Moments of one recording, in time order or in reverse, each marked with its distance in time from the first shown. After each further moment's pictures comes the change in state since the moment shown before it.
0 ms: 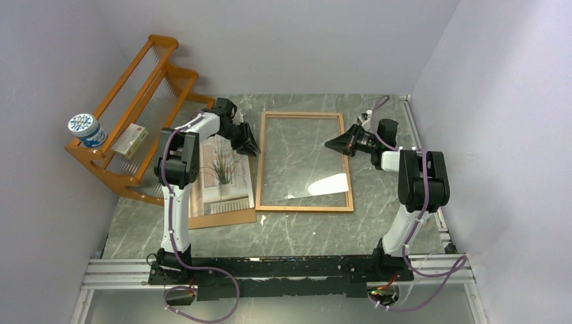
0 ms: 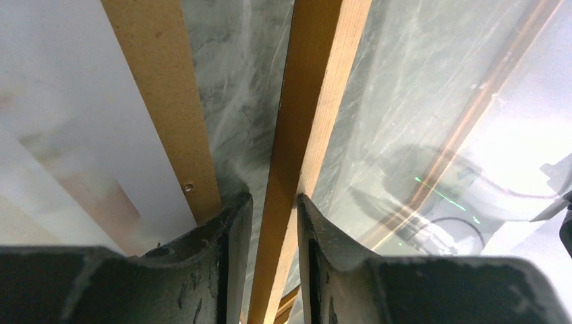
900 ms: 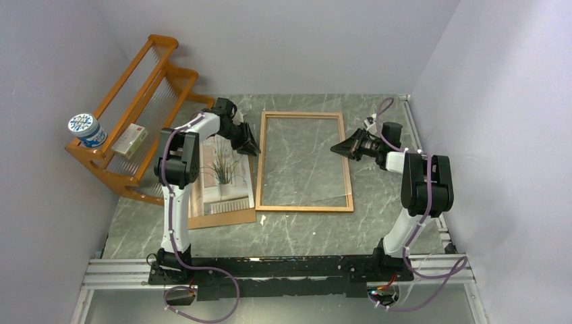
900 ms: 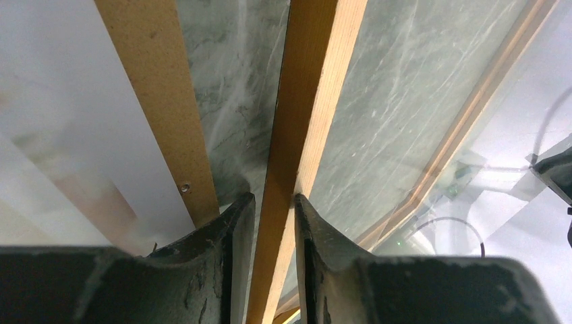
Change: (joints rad) left arm 0.000 0.000 0.000 0.003 0.003 -0.003; right arm -0.047 -0.050 -0.002 -0.254 0.092 -0.235
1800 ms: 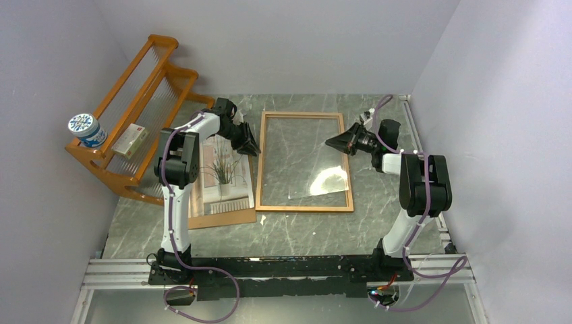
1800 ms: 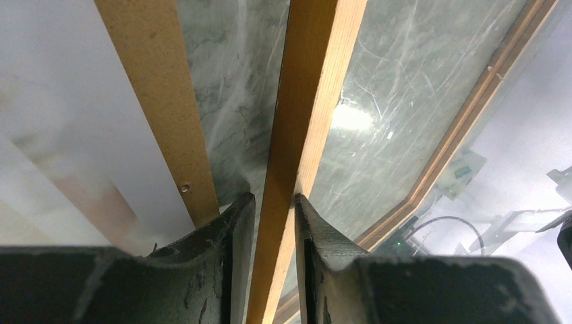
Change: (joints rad) left arm 0.000 0.000 -0.002 0.003 0.001 0.000; right arm 0.042 -0.003 -0.031 0.298 -0.053 0.247
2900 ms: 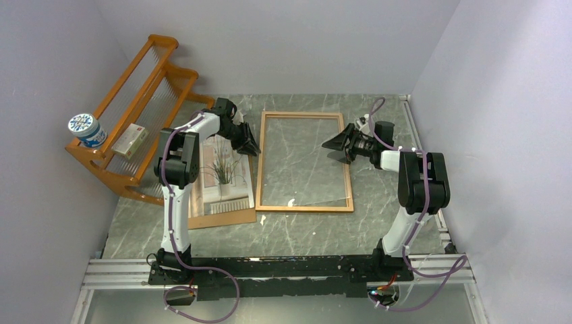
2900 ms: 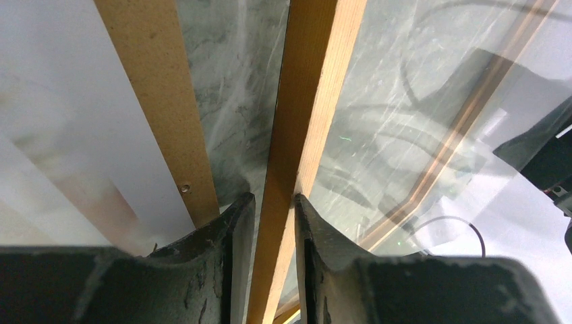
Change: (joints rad) left arm 0.000 0.000 0.000 0.000 0.001 0.001; right arm 0.018 0.028 0.049 -0.307 0.079 -0.227
